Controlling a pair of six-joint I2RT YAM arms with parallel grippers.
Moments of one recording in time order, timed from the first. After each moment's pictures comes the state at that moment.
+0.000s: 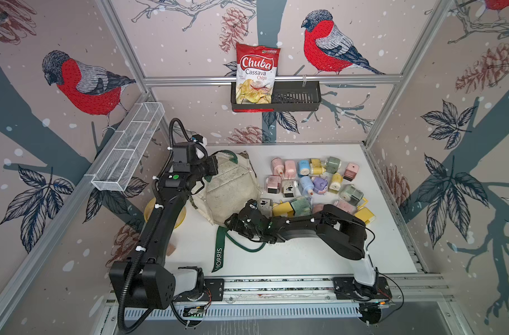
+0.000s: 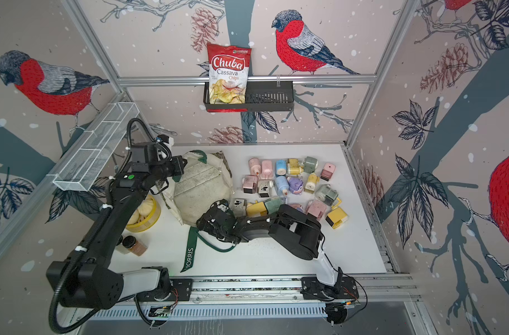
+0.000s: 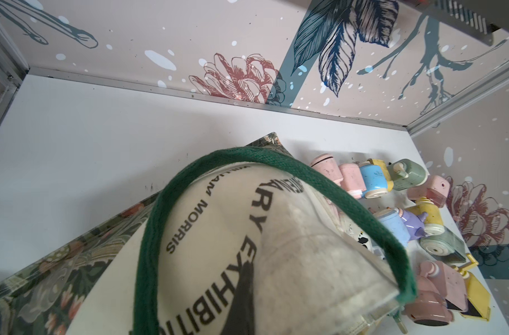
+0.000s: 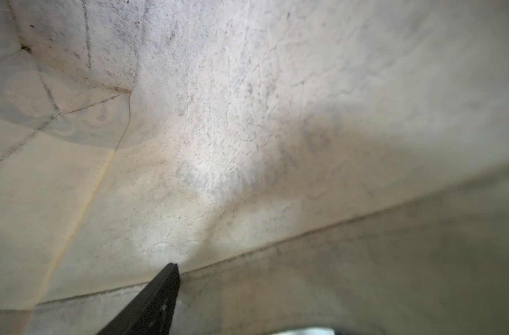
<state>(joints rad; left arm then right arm) -0.06 1.27 1.26 -0.56 0.29 -0.24 1.20 2.06 1.19 0.21 0.00 1.31</state>
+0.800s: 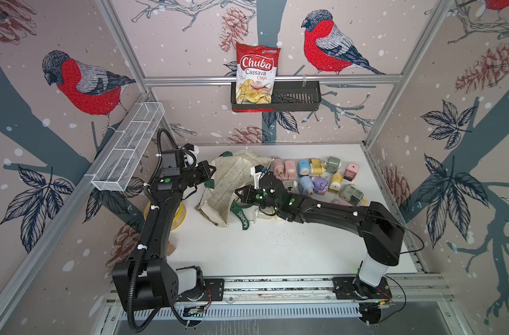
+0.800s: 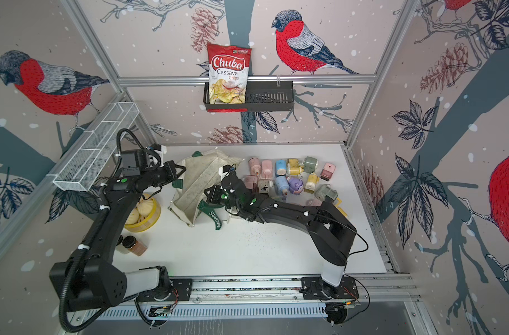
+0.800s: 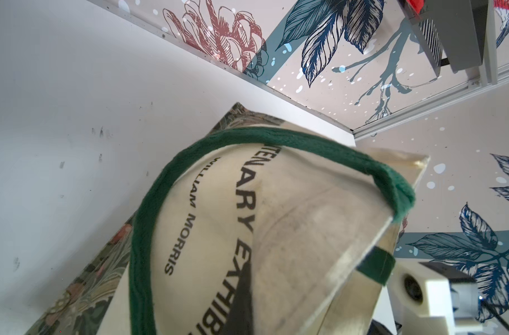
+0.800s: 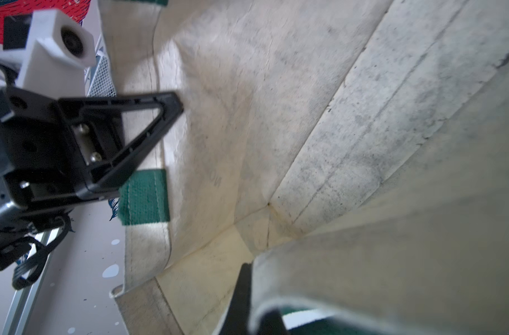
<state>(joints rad) 0.09 1.30 1.17 -0.55 0.60 -0.40 1.01 1.77 1.32 0.09 -0.11 0.92</state>
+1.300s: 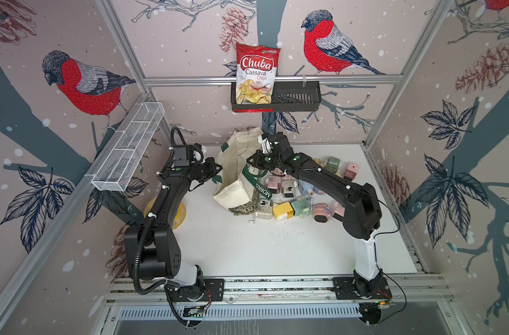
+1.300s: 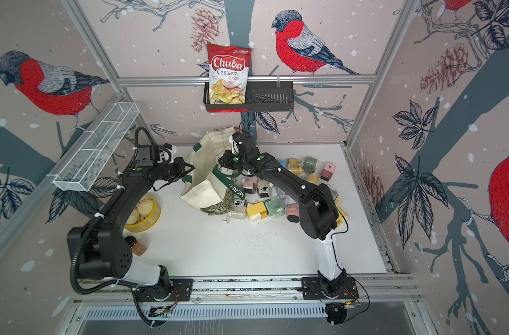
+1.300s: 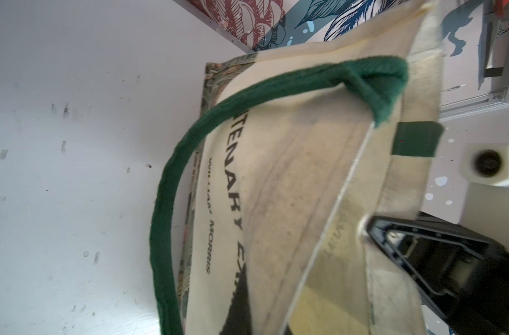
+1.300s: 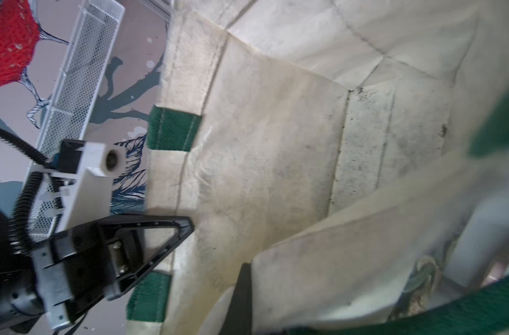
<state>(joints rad) 0.04 1.50 1.26 -0.50 0.61 -0.49 0.74 2.08 1.89 -0.33 -0.39 0.73</state>
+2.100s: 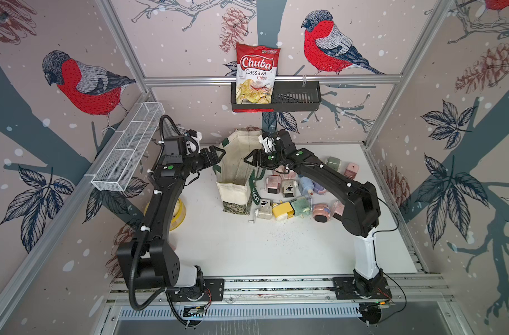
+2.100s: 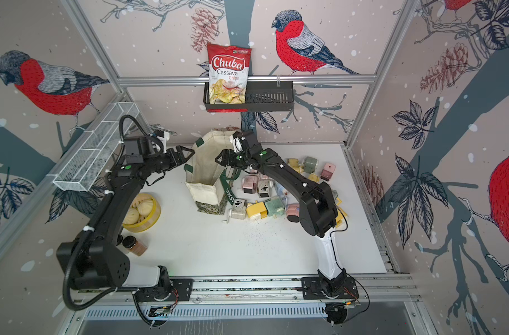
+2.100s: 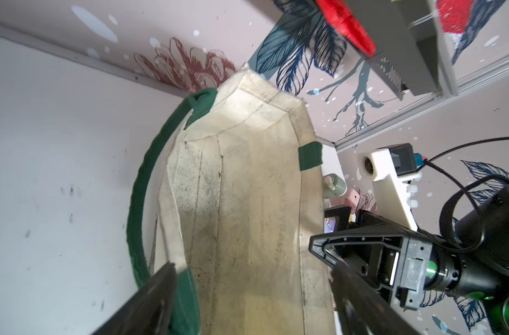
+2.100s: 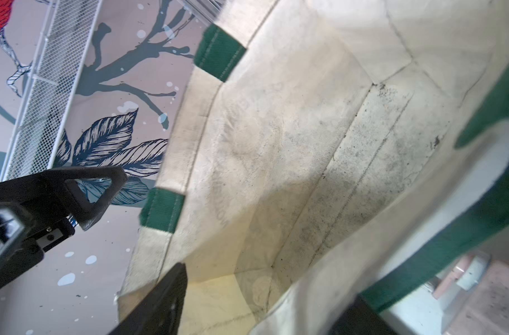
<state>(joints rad) 0.08 1.33 1.29 -0.47 0.60 -0.39 0.71 2.02 1.88 -0.43 -0.43 0.59</state>
